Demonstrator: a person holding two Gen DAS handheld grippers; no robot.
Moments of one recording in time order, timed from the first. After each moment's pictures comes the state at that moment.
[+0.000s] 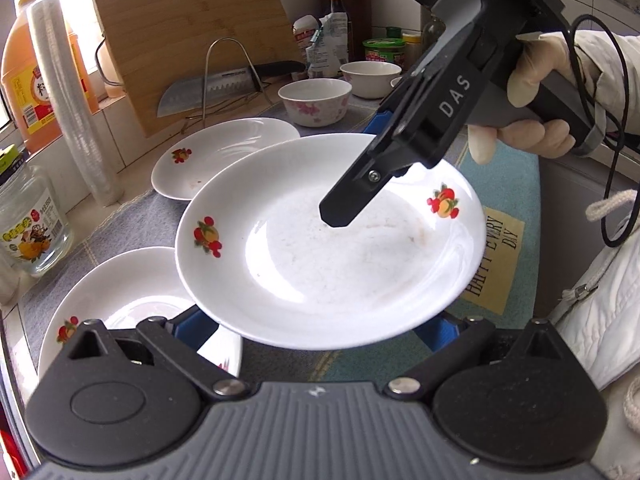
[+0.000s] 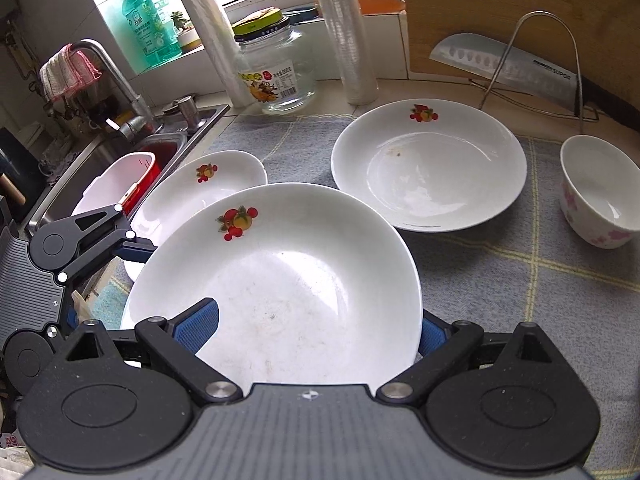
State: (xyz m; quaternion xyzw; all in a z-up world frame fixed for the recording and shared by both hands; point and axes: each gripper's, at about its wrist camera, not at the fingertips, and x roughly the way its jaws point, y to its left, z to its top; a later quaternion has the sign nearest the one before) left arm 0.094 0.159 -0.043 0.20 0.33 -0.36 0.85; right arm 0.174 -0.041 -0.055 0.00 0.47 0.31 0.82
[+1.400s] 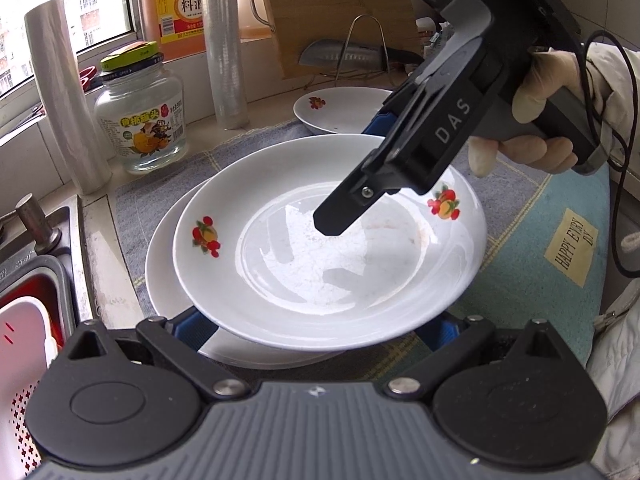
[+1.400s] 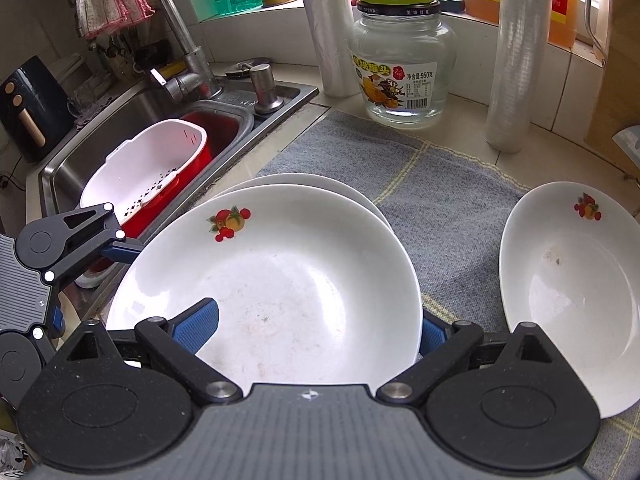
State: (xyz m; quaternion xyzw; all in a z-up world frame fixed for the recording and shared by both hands) left arm 0.104 0.252 -0.054 0.12 0.37 -0.26 0.89; right arm 0.224 0.100 -0.070 -0.09 0.47 0.38 0.79
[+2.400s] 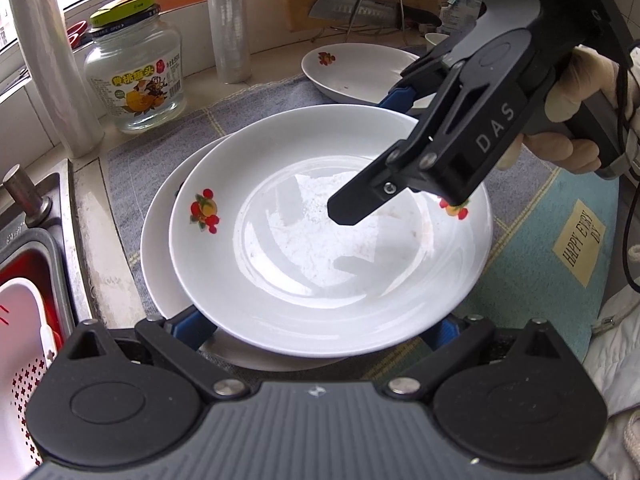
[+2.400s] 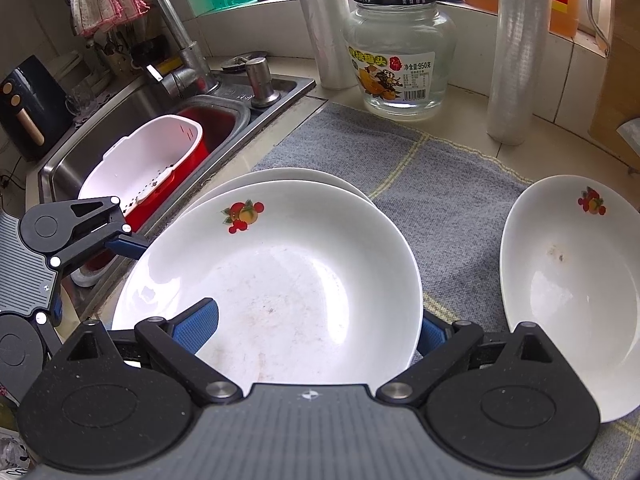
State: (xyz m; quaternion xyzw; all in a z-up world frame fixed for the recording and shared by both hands) left arm 0.137 0.245 -0.054 0.12 0.46 -0.24 0.85; right arm 0.229 0.101 -0.073 -0.09 0.48 0.38 0.78
